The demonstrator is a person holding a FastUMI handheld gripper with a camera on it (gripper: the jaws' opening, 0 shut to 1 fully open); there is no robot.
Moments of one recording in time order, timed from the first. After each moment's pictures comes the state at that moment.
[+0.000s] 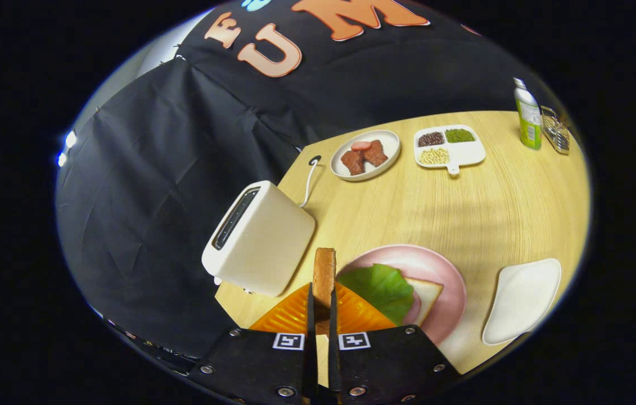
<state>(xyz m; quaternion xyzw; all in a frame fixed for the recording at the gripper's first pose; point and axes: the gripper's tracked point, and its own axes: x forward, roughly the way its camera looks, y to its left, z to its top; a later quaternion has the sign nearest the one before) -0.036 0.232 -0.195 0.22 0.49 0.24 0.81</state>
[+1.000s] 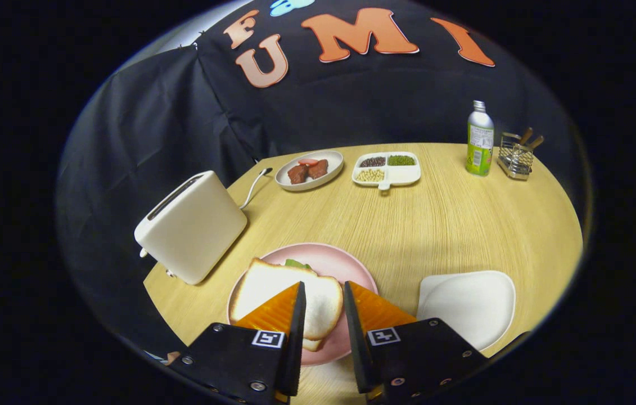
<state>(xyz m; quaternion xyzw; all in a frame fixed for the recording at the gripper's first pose) -0.039 0.149 -0.218 0.10 0.39 0.17 0.90</state>
